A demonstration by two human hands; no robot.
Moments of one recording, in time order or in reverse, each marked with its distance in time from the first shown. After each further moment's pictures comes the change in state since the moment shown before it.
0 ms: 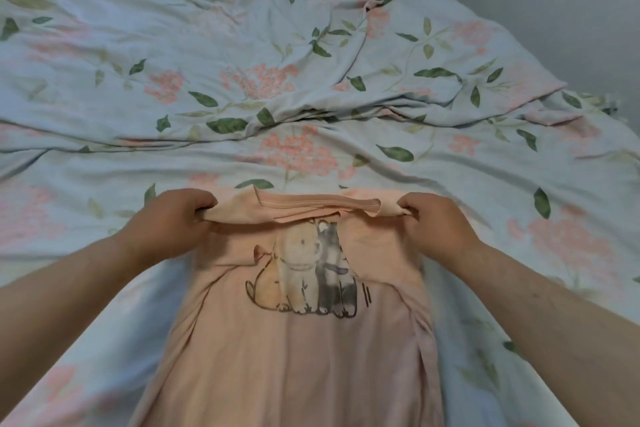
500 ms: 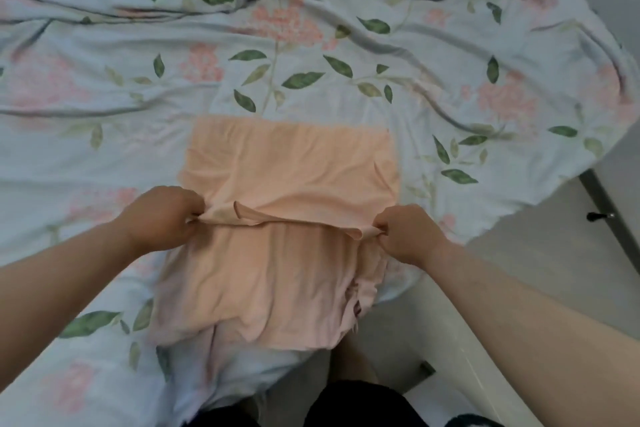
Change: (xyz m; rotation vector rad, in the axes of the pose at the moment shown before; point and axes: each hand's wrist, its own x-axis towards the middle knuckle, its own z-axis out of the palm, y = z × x) left_hand -0.214 -0.009 0.012 0.254 -0.451 0.179; right_hand -0.253 -0.019 0.022 -0.279 -0.495 -0.064
